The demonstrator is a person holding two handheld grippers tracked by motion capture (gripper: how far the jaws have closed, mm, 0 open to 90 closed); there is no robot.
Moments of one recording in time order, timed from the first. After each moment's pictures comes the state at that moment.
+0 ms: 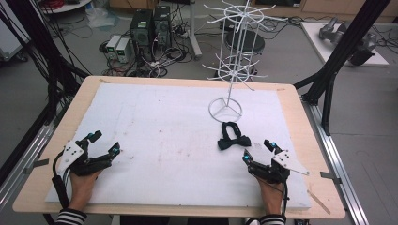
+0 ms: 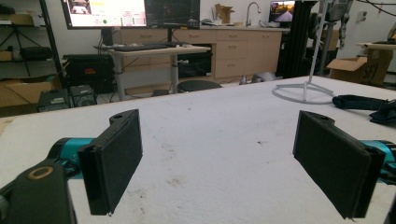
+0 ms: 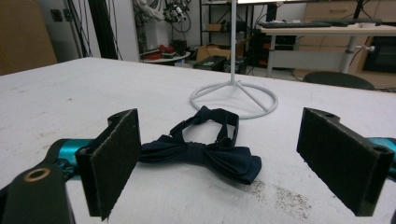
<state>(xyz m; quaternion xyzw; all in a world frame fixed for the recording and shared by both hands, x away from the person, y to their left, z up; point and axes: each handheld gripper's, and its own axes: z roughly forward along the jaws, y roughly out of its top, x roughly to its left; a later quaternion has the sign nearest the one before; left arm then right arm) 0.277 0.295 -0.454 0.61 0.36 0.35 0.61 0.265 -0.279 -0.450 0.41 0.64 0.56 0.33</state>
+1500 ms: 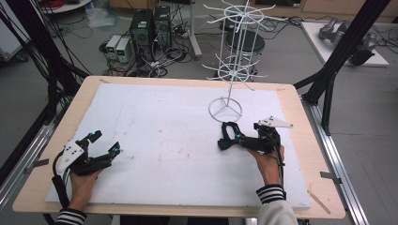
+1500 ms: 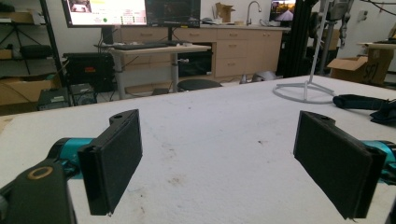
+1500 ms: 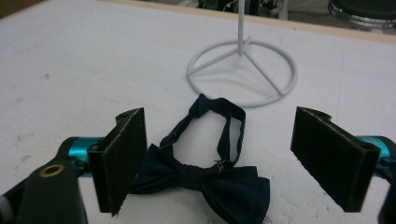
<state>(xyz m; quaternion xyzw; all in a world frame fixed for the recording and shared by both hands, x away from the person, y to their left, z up) 0.278 0.296 -0.454 0.61 0.36 0.35 0.61 0.341 -0.255 -0.400 0.47 0.73 0.45 0.23</state>
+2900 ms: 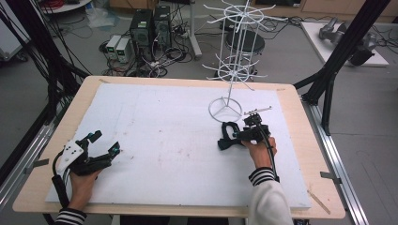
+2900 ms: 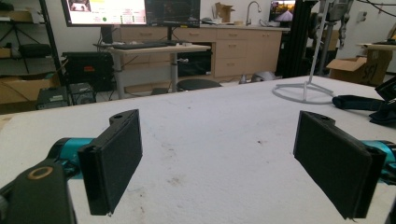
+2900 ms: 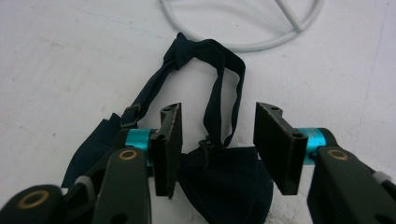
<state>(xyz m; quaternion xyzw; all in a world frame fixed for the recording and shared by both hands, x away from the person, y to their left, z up) 0.278 0.296 -0.454 0.61 0.36 0.35 0.61 0.391 -0.236 -0.411 0.52 0.79 0.29 0.15</state>
